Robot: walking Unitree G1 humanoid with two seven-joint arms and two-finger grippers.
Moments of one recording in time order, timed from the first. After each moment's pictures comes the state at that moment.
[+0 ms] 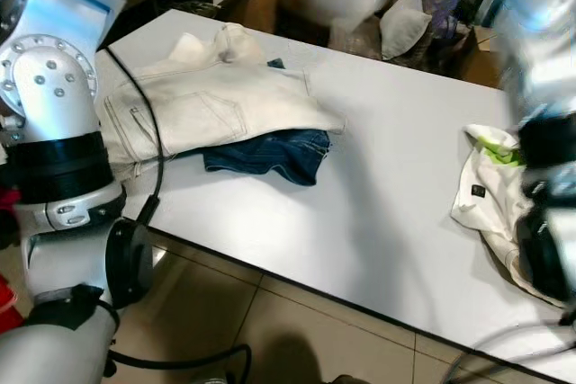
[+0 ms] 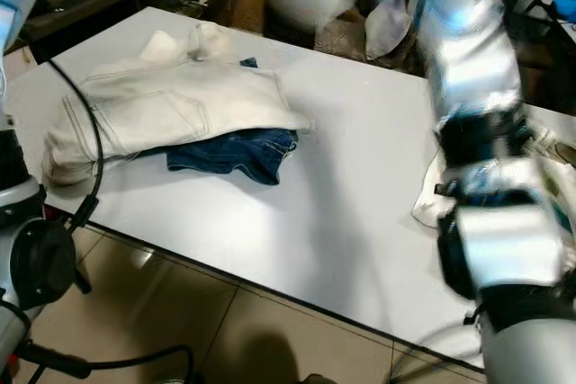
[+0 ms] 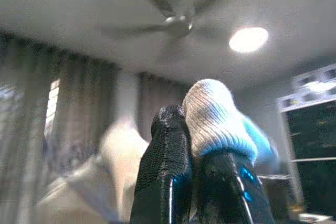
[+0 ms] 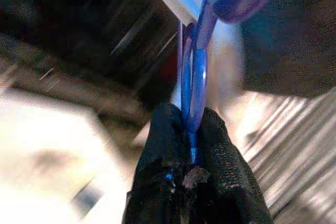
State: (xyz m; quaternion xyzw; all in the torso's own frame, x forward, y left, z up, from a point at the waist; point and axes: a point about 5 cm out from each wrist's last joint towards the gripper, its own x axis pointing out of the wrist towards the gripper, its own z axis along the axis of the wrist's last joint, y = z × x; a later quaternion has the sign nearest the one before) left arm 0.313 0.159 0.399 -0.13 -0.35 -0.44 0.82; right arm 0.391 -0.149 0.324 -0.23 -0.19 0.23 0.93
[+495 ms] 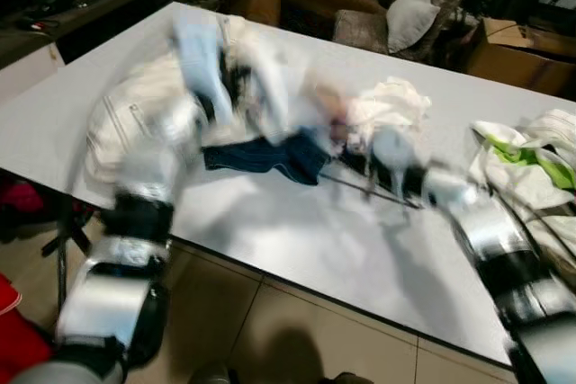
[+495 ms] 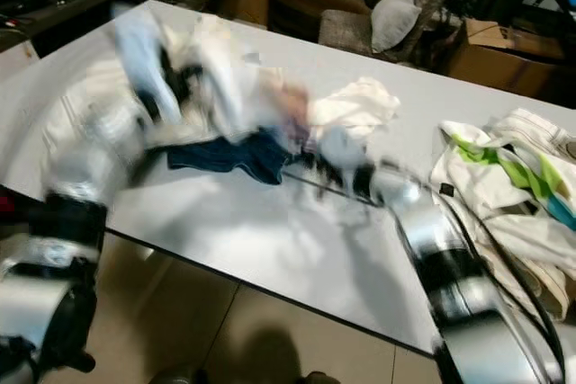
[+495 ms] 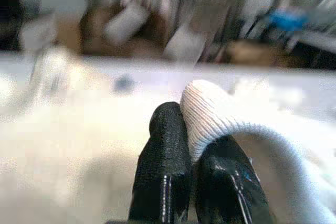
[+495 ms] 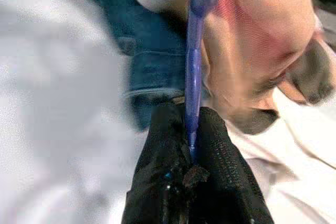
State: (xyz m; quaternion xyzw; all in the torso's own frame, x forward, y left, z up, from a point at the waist) left arm 0.383 0.139 0.198 0.01 0.01 -0.21 0.98; right arm 0.328 -0.157 0.132 -0.23 0.06 0.43 0.87
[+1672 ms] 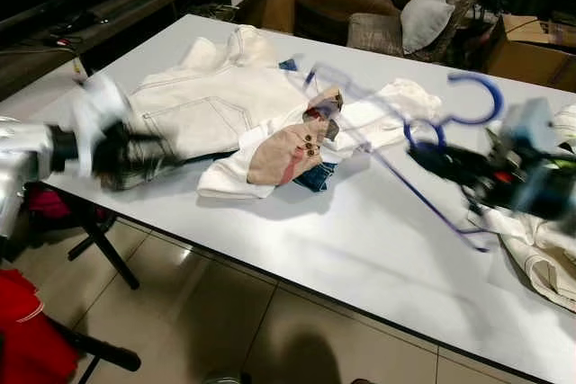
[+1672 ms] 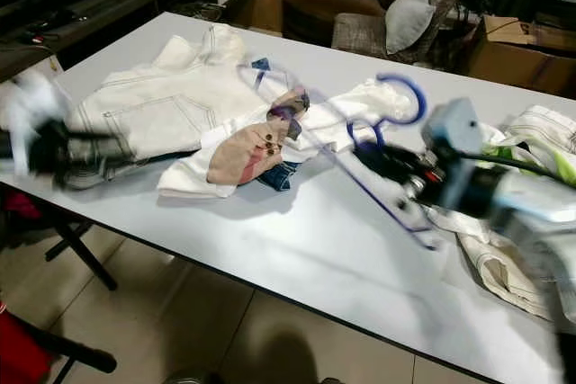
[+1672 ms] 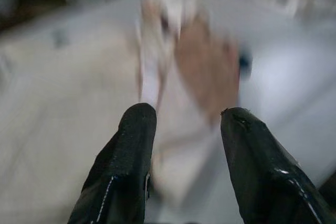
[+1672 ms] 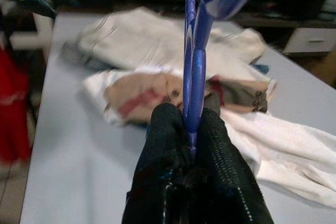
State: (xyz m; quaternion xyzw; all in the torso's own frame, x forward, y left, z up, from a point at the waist) left arm 0.311 0.258 0.236 0.15 0.09 -0.46 0.87; right arm 0.258 -0.210 0.224 -0.08 0.04 0.39 0.92
